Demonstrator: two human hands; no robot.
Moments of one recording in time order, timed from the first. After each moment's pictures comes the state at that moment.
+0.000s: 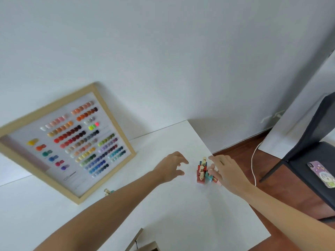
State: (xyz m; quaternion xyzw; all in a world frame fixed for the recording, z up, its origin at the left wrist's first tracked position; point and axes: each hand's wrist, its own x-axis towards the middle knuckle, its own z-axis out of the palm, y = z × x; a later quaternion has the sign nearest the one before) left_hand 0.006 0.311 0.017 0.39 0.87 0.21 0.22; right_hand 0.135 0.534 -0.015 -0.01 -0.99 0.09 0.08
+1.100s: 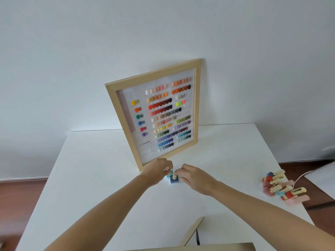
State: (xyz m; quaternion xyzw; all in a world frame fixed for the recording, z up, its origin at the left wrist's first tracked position) left_hand -0.019 0.019 -0.041 0.22 0.94 0.20 0.16; right_hand 0.021 0.221 -0.034 0.30 -0.93 0.16 -0.12
